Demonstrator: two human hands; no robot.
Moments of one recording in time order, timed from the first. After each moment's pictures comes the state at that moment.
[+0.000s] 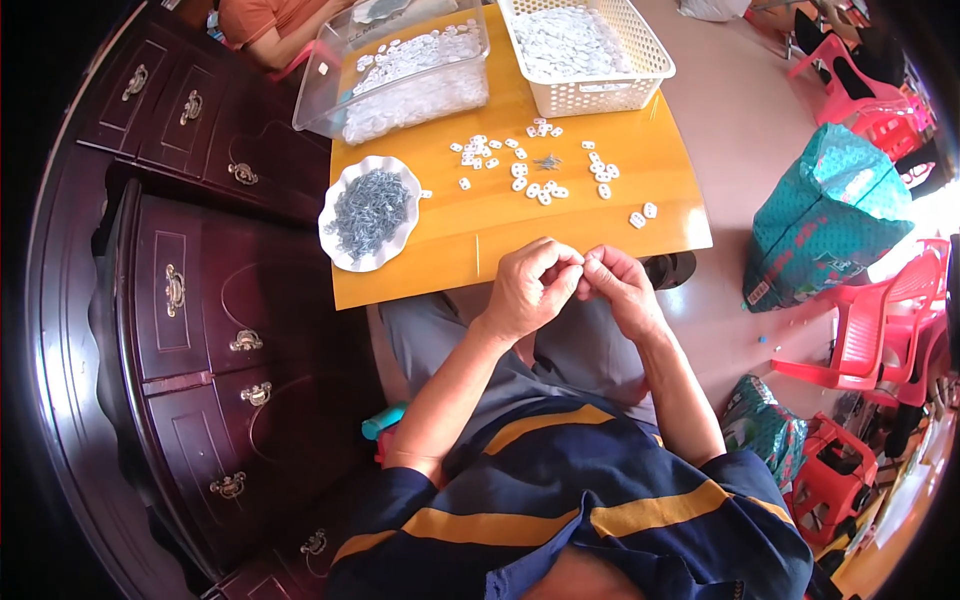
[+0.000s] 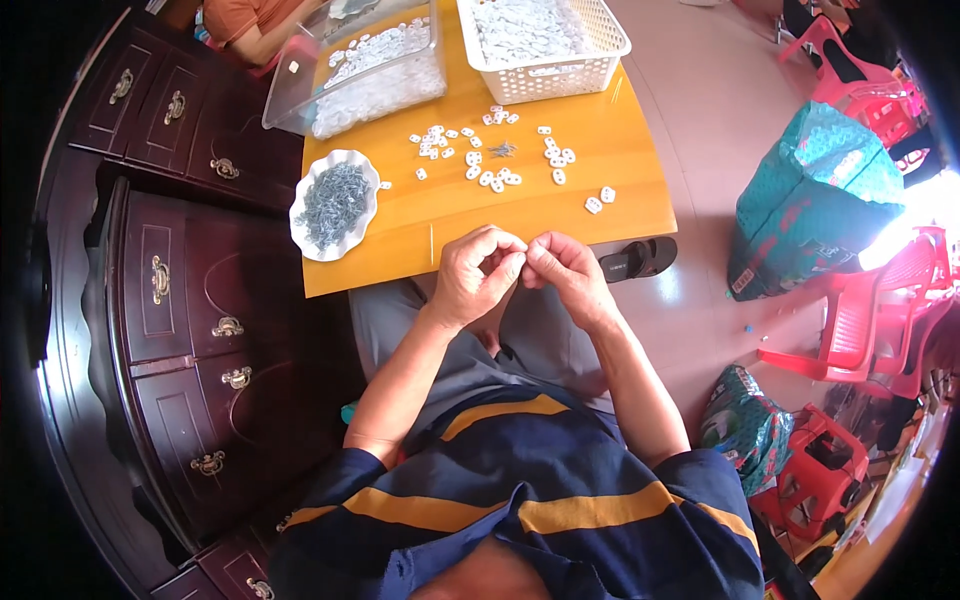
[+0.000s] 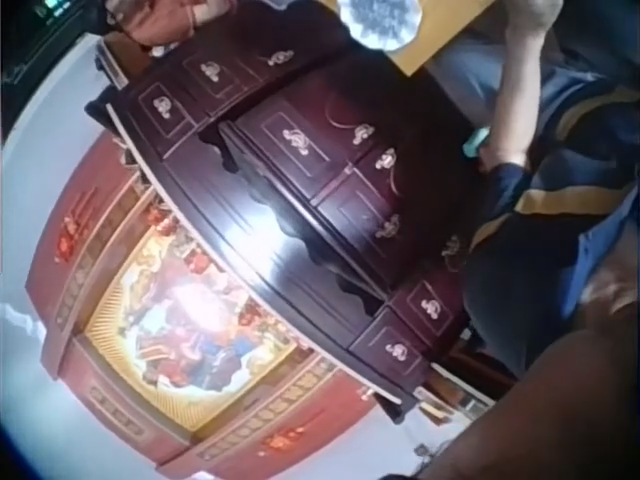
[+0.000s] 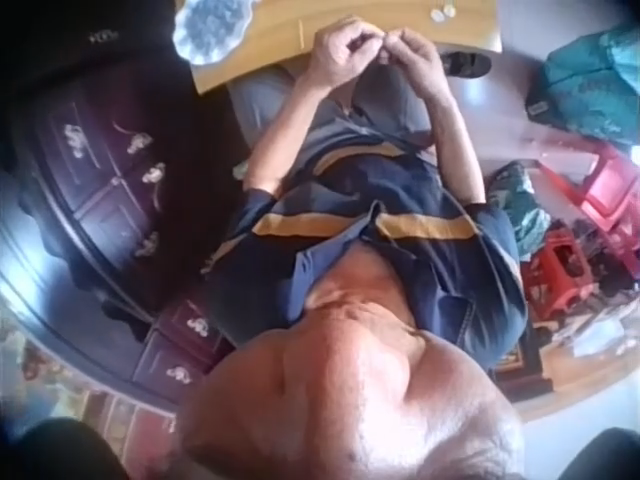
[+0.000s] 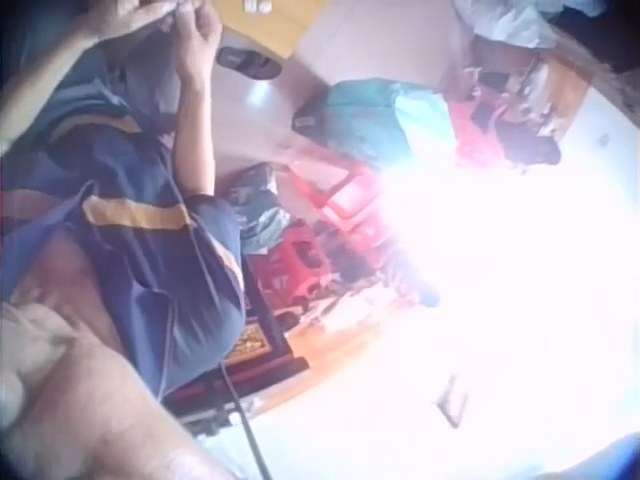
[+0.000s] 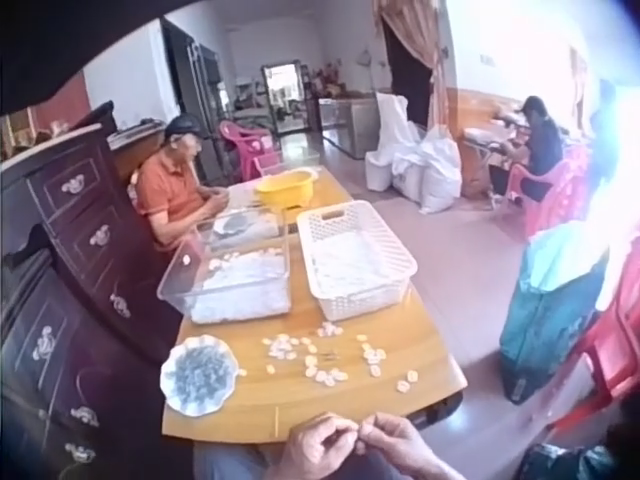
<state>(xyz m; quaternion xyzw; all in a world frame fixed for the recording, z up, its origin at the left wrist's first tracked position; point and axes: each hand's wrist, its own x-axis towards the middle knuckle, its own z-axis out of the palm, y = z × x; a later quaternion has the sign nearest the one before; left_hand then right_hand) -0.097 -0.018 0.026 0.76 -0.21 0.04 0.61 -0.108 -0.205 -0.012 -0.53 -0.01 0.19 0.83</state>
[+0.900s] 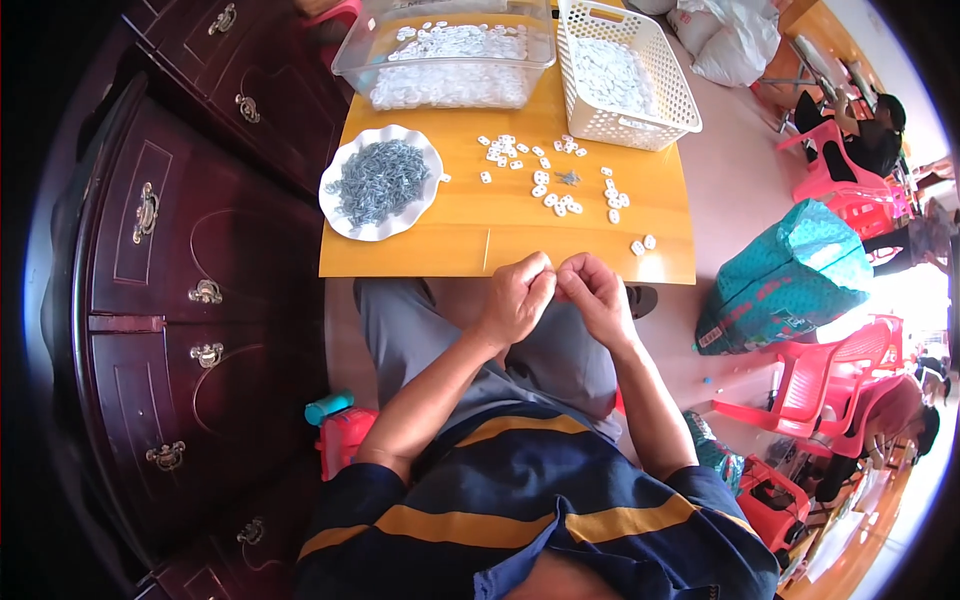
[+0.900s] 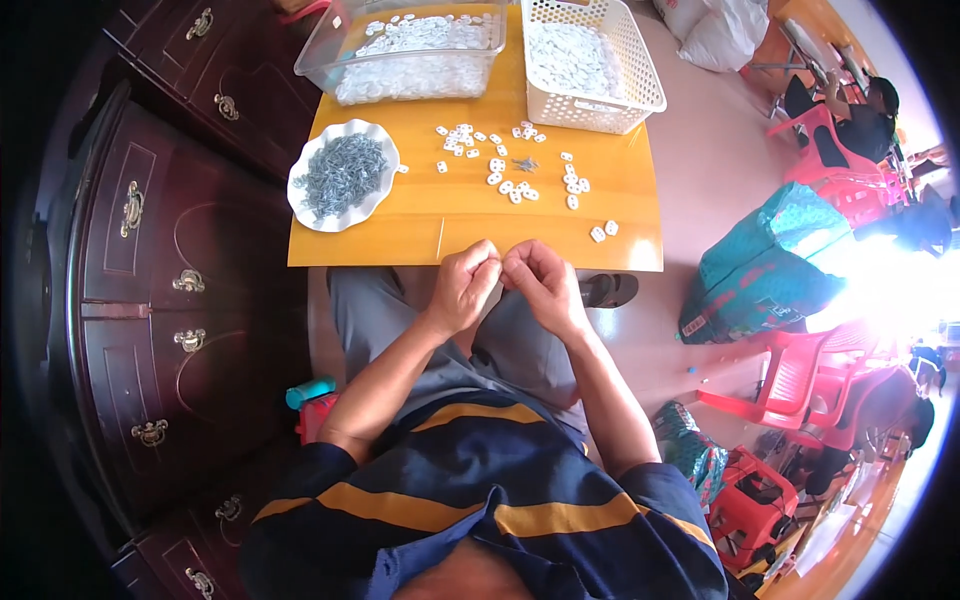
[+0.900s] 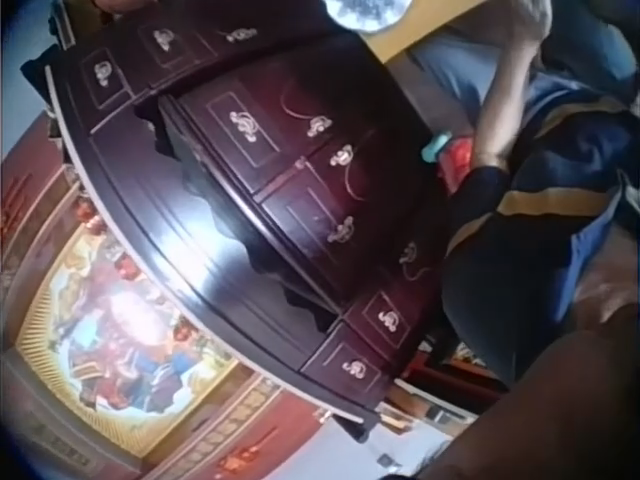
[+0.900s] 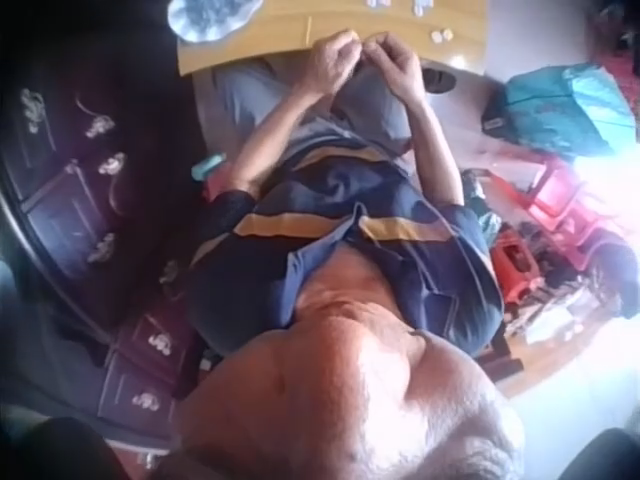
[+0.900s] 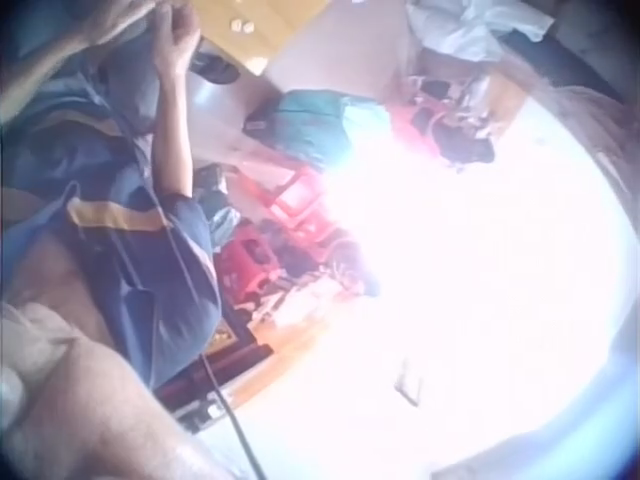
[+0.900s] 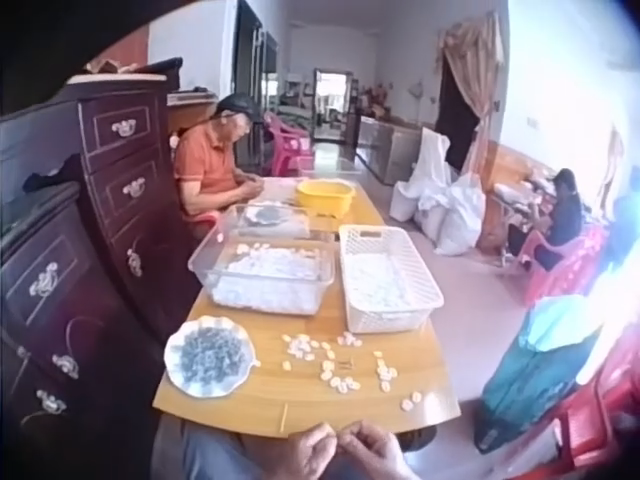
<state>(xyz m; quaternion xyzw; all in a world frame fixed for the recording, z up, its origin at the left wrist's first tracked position) -0.115 0.004 -0.007 0.74 -0.11 0.08 0.65 -0.101 -0.170 0.000 -0.65 -0.08 0.16 0.74</state>
